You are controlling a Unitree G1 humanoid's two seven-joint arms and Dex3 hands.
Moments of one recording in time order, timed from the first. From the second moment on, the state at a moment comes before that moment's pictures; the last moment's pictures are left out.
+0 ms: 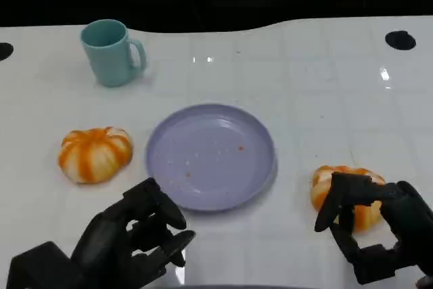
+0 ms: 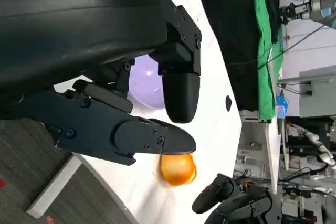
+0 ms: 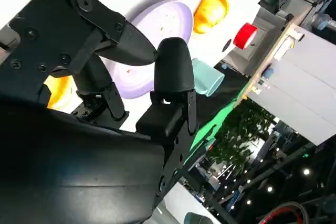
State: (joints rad) left arm 0.27 0.07 -0.09 -0.25 -0.16 -0.04 -0.28; right arm 0.07 -0.23 0.08 0.08 -0.15 -0.62 0.17
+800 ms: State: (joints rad) left arm 0.27 0.08 -0.09 -0.25 -0.16 -0.04 -0.28; right arm 0.07 -0.23 0.08 0.08 -0.14 -0.62 0.17
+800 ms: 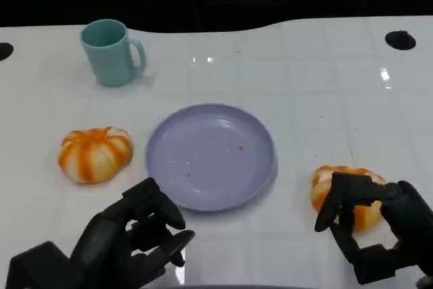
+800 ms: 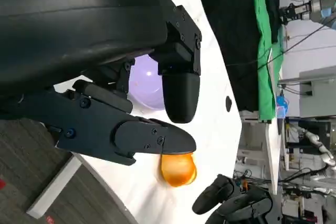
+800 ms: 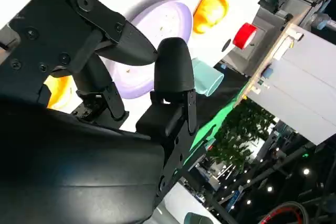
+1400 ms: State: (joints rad) left arm 0.28 0.08 -0.09 -0.26 -0.16 -0.04 -0.28; right arm 0.08 -0.34 0.06 -0.15 -0.28 -0.40 0.21
